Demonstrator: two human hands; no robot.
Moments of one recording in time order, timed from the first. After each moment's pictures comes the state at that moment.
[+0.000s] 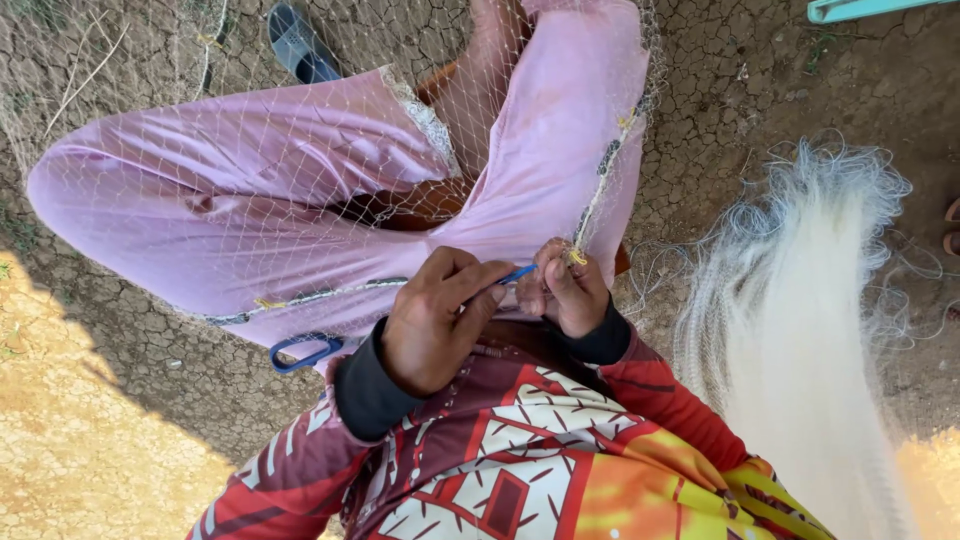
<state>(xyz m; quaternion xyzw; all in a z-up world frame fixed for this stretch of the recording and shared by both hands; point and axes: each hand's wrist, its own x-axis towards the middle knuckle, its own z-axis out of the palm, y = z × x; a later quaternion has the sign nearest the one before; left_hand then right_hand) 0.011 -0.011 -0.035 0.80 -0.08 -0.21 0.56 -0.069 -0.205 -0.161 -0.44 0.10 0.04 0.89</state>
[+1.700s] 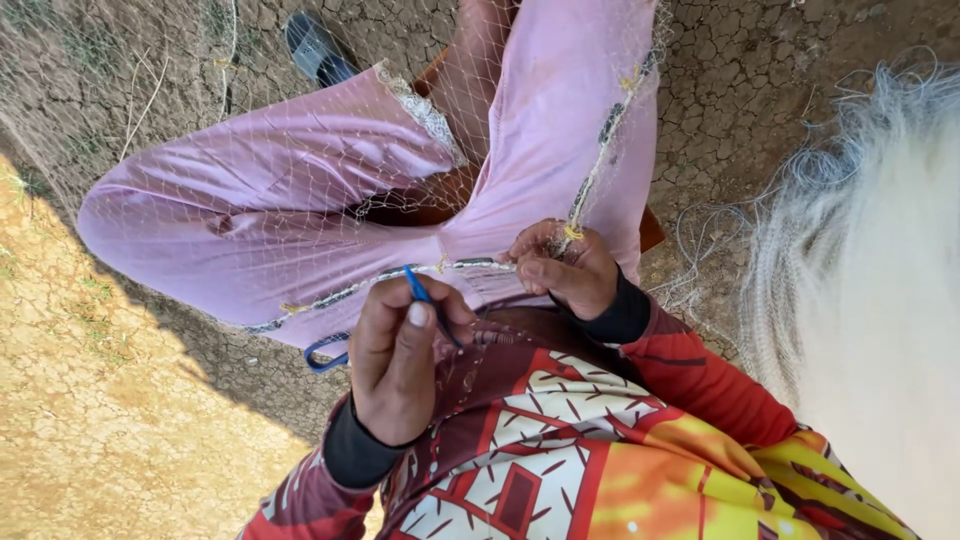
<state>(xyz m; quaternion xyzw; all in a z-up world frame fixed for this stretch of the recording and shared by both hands) -0.012 0.003 0.002 0.55 0.11 -0.21 0.80 -0.048 -0.212 -0.127 -0.42 0.14 0.22 0.87</state>
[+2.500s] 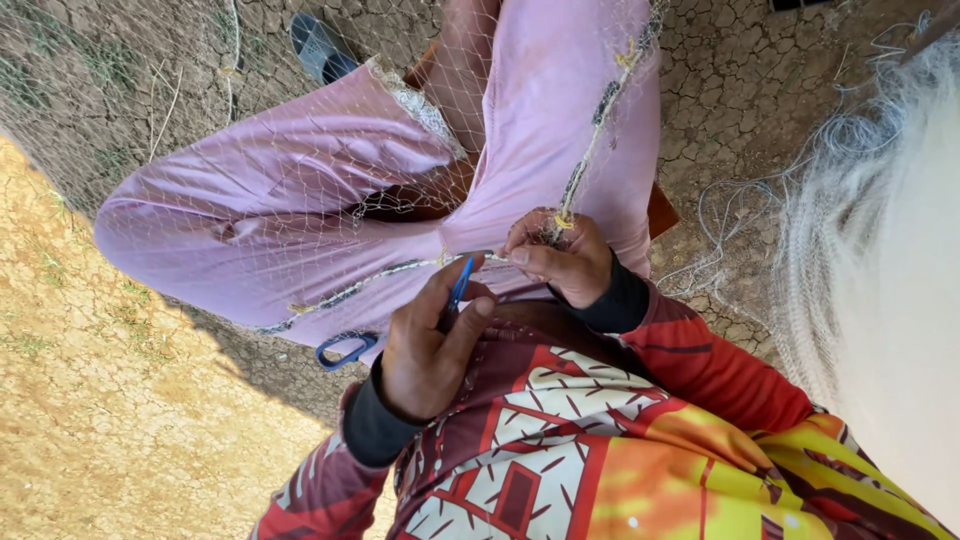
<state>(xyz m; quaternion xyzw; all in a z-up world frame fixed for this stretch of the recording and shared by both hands) -0.001 -0.005 -0.009 0.78 -0.03 -0.26 0.56 -0.048 -0.190 -0.137 -0.43 0.18 0.11 0.88</state>
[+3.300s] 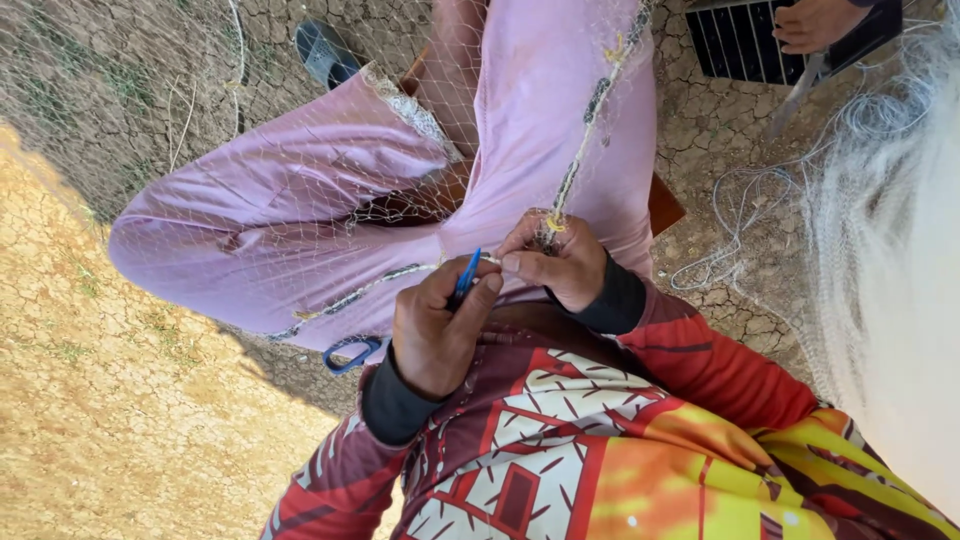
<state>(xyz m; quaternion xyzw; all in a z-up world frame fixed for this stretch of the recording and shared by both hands) 0.003 -0.026 -0.026 0.79 0.04 -0.28 0.54 -0.045 -0.192 -0.135 -0.46 0.16 0.11 0.87</state>
